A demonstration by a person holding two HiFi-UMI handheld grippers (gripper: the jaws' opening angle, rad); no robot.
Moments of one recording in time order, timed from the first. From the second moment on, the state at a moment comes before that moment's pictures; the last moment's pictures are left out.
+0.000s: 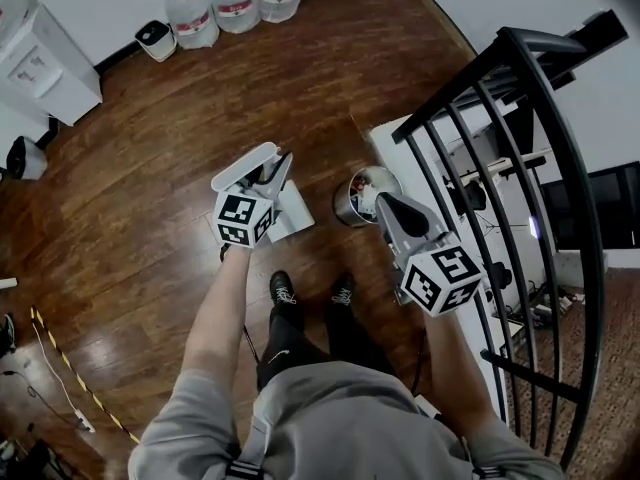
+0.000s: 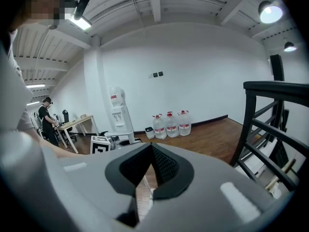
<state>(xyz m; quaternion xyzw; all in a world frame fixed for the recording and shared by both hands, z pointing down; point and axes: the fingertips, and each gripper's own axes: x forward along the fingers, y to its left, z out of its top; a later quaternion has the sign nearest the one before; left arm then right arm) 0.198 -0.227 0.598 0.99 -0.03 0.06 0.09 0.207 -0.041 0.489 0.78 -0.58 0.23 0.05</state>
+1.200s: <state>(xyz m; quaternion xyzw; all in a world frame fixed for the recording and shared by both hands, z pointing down) 0.058 -0.246 0.665 0.94 -0.25 0.15 0.16 0.192 -0.057 0.463 0.72 -0.66 0.21 0.05</state>
